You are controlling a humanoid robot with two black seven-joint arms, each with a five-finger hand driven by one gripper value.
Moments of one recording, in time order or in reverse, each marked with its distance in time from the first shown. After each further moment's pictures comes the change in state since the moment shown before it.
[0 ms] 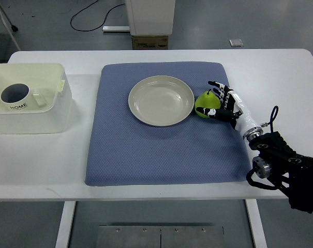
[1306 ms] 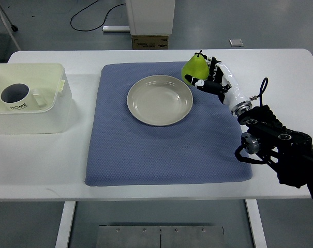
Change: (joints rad) left arm 0.000 0.000 0.000 0.000 0.000 0.000 0.000; right arm 0.161 0.061 -0.008 -0.025 0.006 -0.001 0.000
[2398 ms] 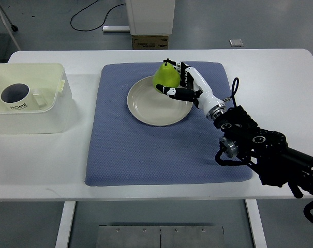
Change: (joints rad) left arm 0.000 0.000 0.000 0.000 0.000 0.000 0.000; right arm 0.043 0.108 -0.137 -0.026 -0.005 -0.021 0.000
